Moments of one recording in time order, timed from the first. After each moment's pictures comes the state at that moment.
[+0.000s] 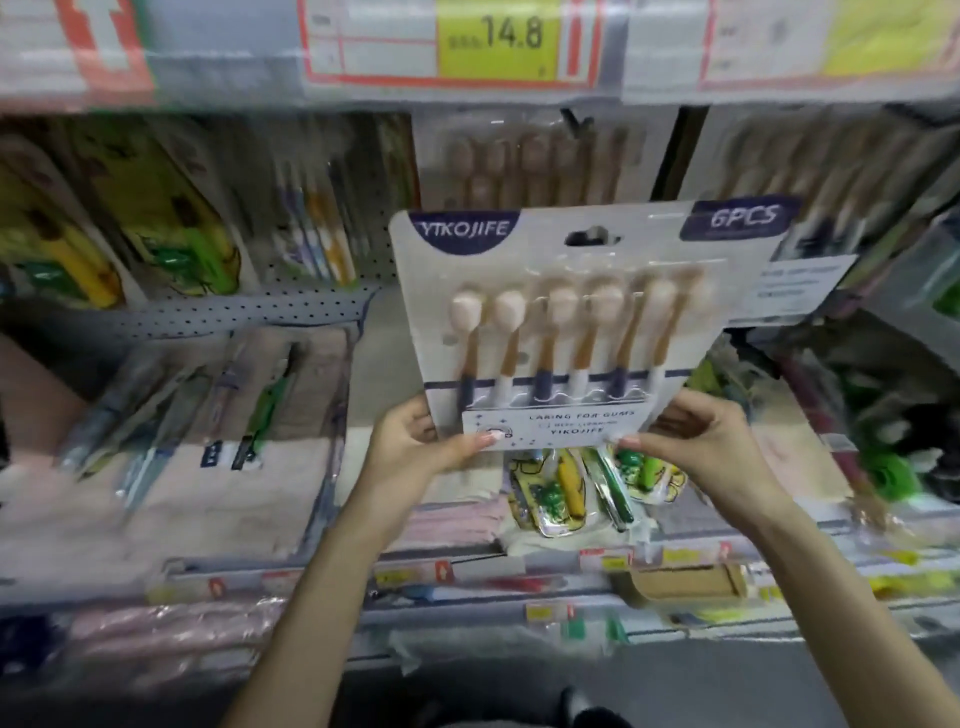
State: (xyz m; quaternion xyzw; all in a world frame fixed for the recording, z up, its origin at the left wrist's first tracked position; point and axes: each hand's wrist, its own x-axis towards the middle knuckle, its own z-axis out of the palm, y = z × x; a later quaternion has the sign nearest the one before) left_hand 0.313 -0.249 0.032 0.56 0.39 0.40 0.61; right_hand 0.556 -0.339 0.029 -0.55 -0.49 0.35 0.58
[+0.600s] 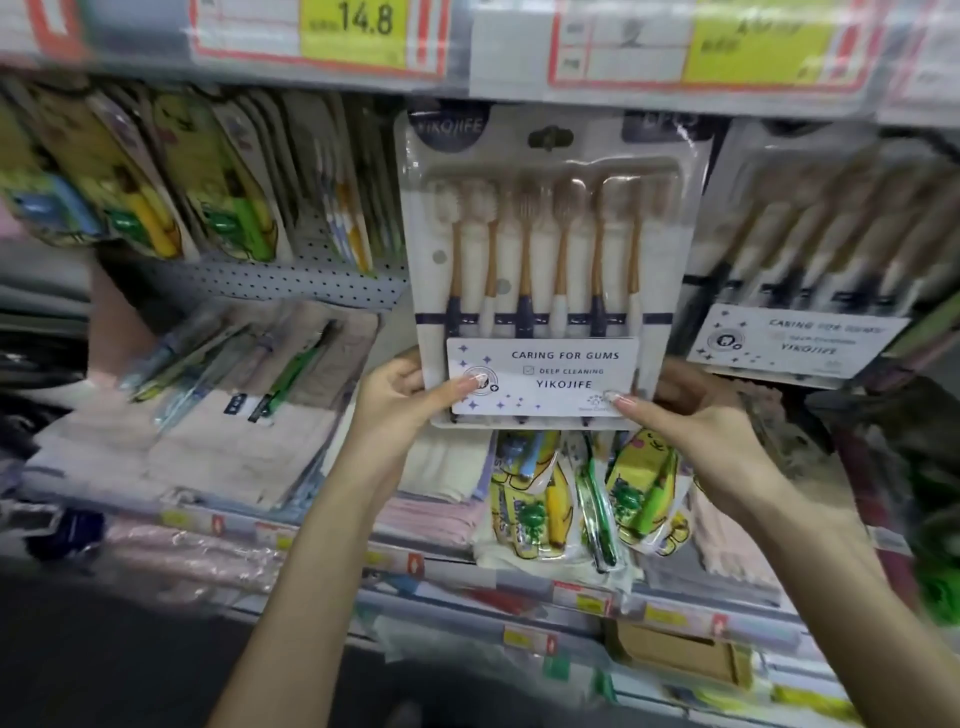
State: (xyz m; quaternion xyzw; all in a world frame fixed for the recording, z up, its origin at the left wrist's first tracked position) left_hand 0.352 -0.253 0.051 0.49 0.42 0.53 0.56; right_hand 0.598 -0.298 0.045 -0.50 -0.52 0.41 0.56
